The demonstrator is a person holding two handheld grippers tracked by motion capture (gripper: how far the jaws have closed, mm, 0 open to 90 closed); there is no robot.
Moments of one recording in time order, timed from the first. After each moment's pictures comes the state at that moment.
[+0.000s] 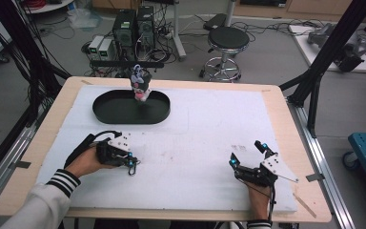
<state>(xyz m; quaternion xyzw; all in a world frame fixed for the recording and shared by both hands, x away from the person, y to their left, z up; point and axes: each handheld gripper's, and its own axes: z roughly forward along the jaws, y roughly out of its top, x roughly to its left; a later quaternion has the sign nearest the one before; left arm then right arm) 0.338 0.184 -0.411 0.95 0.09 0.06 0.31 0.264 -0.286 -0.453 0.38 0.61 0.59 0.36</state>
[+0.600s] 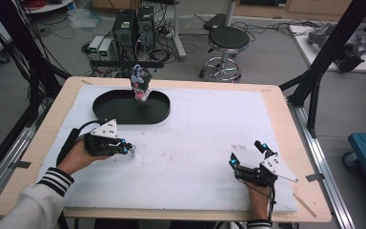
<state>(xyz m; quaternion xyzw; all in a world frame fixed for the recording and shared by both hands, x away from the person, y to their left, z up) 0.342 0.213 -0.372 0.90 0.15 0.11 0.39 0.264 -0.285 -0.453 0.38 0.61 0.59 0.36</state>
